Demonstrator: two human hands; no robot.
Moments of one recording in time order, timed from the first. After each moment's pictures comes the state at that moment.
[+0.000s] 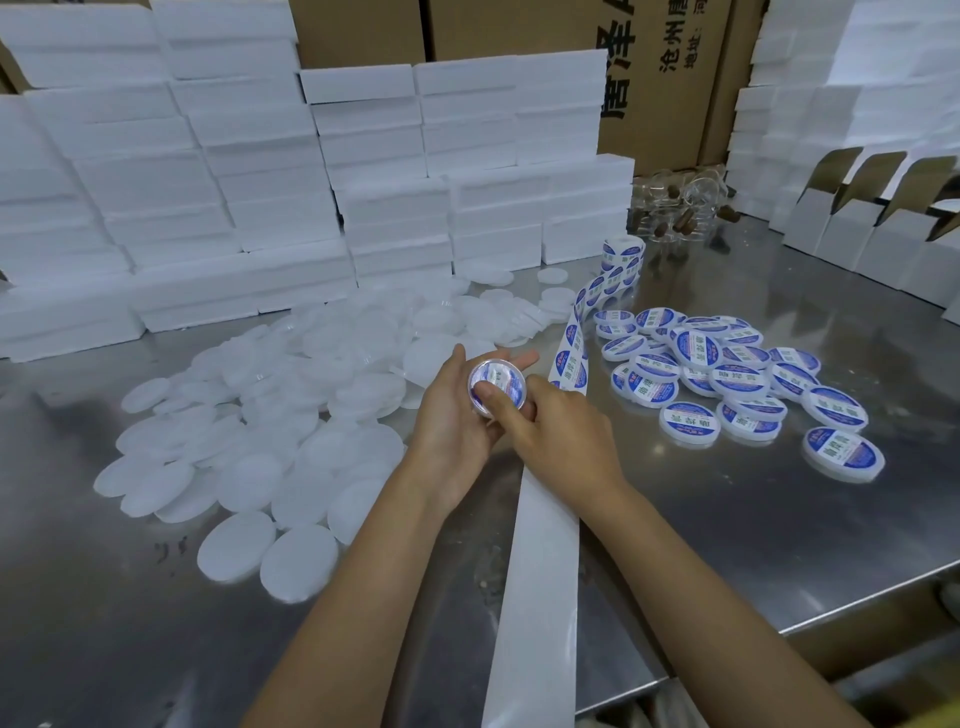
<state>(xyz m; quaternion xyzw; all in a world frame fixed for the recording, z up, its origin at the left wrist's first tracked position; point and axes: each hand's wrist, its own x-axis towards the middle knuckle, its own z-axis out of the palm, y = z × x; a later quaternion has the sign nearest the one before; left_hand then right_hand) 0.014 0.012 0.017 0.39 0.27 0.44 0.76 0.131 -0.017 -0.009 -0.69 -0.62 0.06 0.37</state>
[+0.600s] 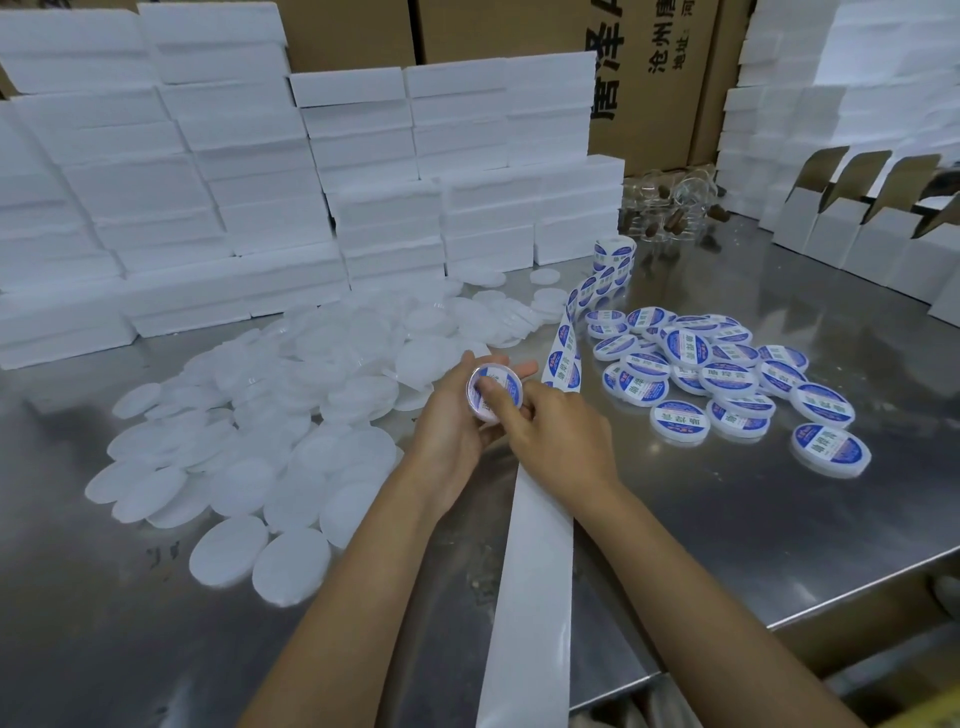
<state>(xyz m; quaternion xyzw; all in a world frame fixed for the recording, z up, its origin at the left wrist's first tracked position) 0.018 0.007 0.020 0.45 0.29 0.41 0.74 0.133 -0.021 -0.008 -0.71 -0.60 0.05 0.36</state>
